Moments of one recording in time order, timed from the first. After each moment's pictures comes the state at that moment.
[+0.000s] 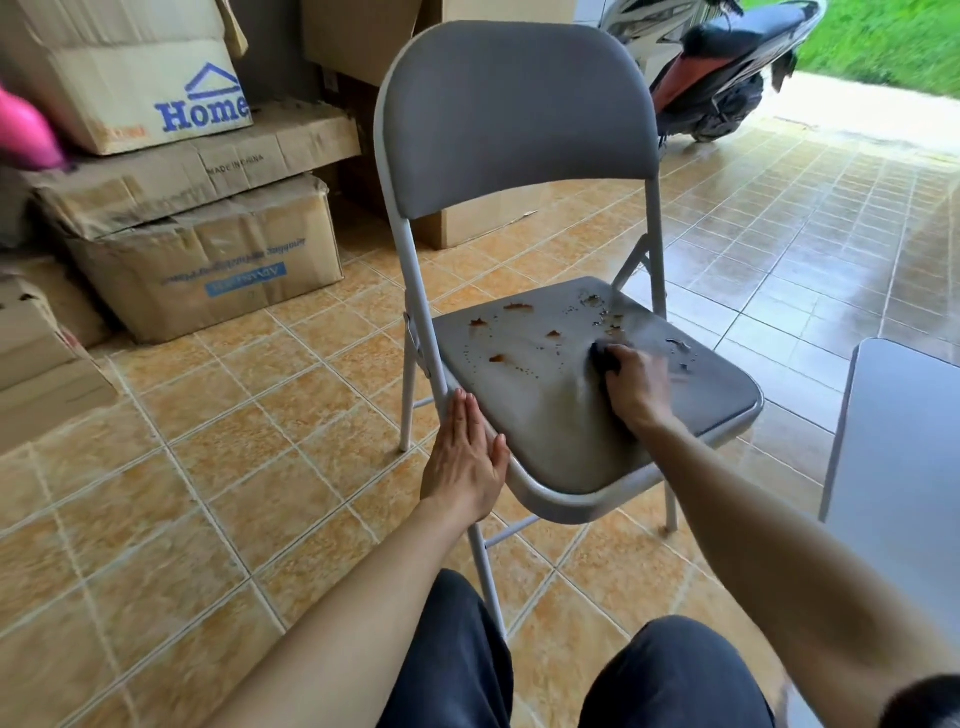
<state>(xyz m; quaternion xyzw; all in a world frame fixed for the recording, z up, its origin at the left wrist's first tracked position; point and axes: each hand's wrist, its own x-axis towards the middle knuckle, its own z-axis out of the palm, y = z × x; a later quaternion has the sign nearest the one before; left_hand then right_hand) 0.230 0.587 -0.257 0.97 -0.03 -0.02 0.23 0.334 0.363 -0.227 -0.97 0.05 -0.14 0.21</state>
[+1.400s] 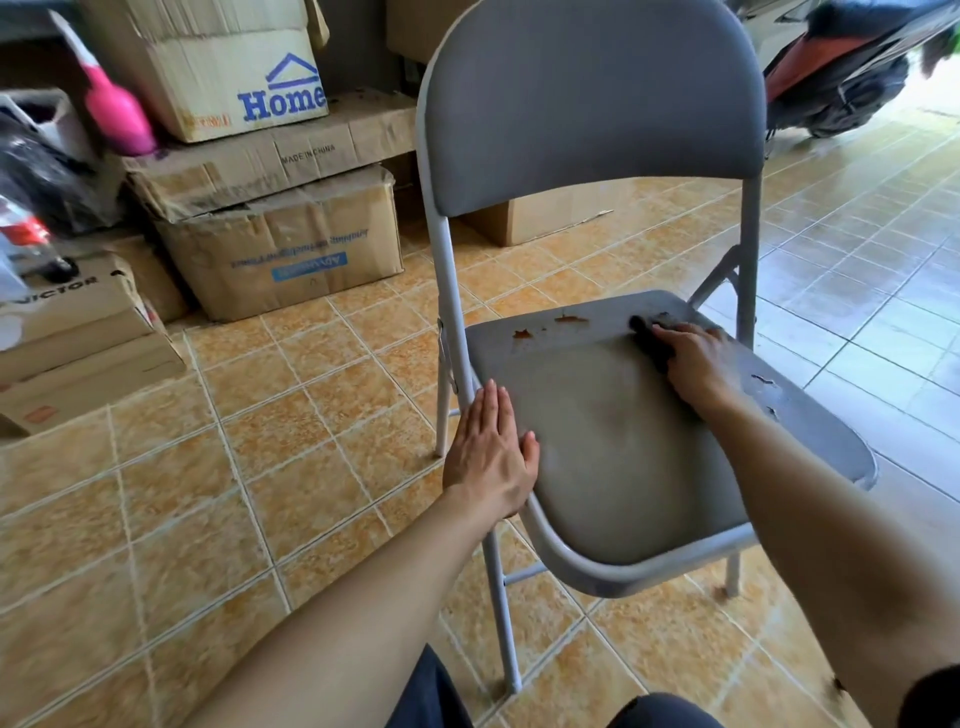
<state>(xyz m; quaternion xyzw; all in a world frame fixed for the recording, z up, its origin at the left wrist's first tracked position) 0.280 0.576 -0.249 0.98 0.03 -0.02 0.18 0.449 0.332 -0.237 -0.99 -0.08 -0.11 0.08</state>
